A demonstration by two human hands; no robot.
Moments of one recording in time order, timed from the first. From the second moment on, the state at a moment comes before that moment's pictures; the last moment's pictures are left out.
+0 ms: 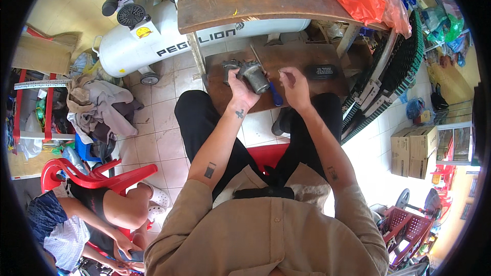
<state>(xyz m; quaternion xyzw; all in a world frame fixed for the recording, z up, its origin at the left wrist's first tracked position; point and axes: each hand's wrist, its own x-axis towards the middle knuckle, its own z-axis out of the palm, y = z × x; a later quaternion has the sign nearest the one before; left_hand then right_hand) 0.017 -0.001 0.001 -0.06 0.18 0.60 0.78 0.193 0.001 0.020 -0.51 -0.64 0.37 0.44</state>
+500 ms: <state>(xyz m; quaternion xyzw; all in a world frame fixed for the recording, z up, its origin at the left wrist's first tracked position) 0.019 0.004 -0.007 -0.03 0.29 0.60 0.75 0.166 -0.006 0.002 -0.46 -0.57 0.46 0.51</state>
